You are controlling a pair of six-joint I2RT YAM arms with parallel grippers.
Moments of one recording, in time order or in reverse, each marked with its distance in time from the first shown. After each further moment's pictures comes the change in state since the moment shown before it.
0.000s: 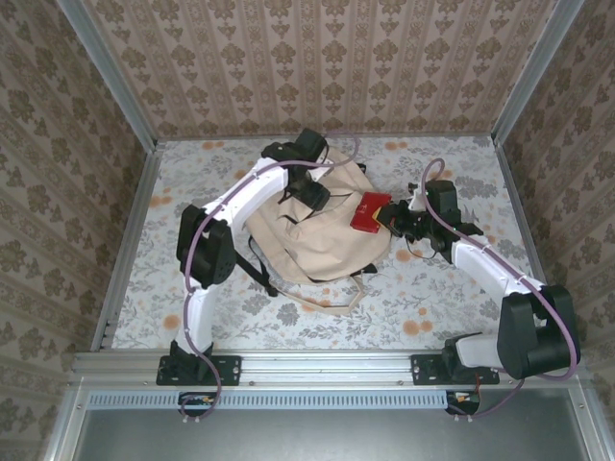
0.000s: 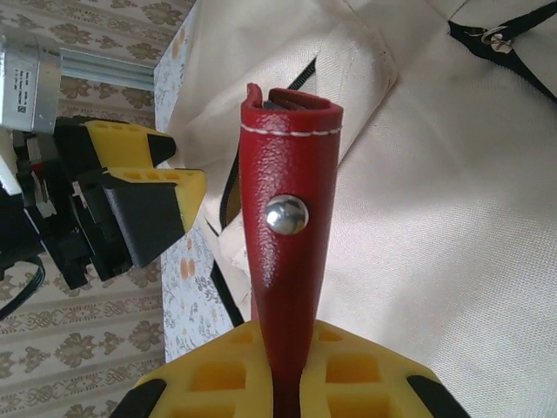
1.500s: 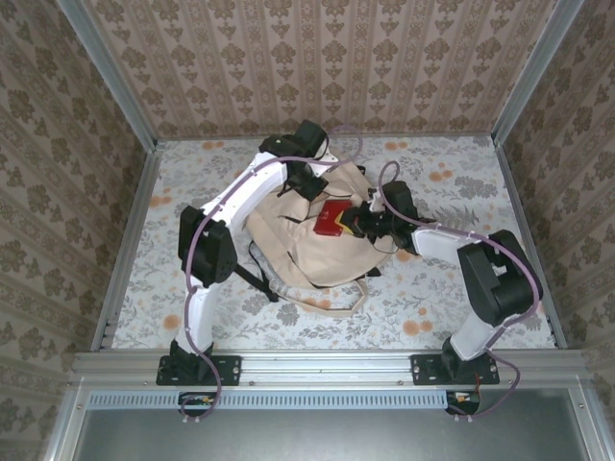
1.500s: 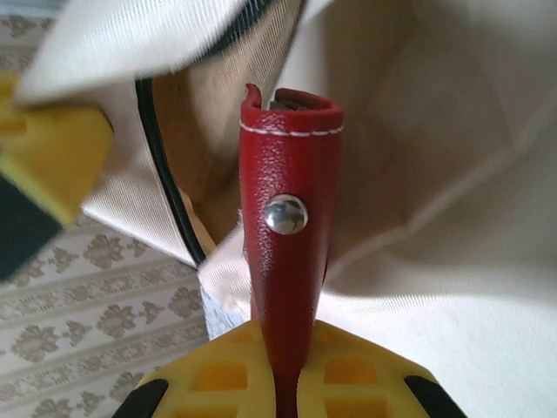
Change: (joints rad) left arm -0.003 0.005 0.089 -0.061 0.061 0.101; right arm 0.190 0.365 0.090 0.330 -0.032 0.243
